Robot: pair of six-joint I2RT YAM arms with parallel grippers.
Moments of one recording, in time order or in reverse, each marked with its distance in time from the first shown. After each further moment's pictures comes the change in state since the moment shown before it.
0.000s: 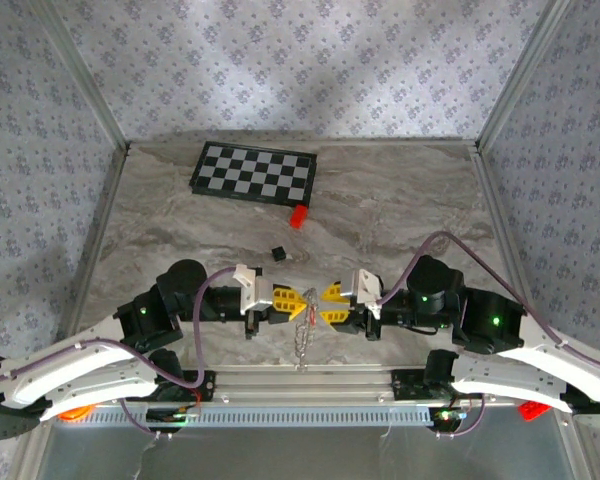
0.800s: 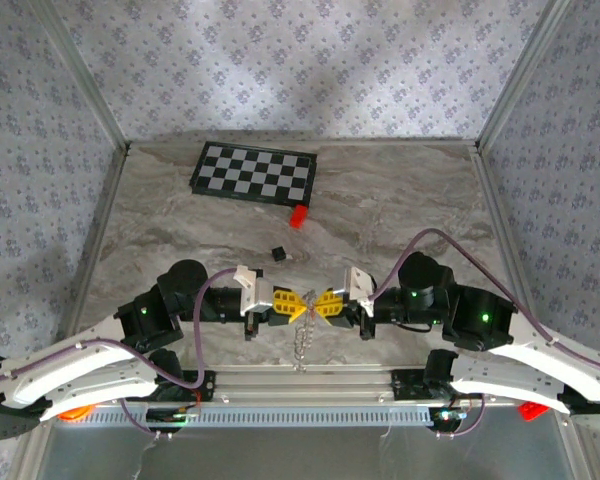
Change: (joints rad) left arm 0.000 0.001 -0.003 0.000 0.021 0.000; right arm -0.034 0.034 -0.015 0.023 -0.064 0.022
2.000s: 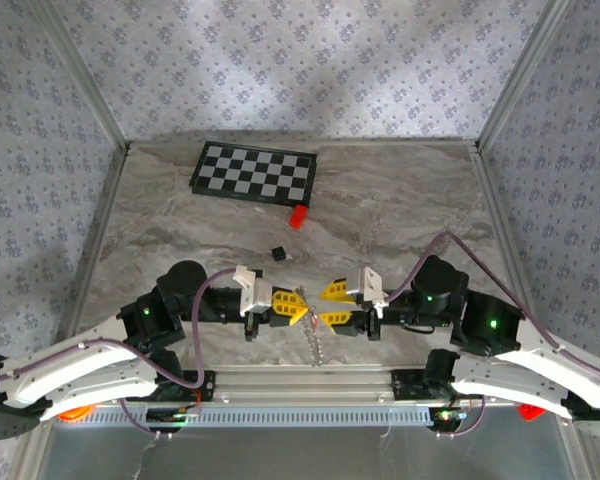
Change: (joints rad) left arm 0.000 0.002 -0.021 0.063 0.026 -0.024; right arm -0.013 -0.063 -0.053 0.097 -0.033 0.025
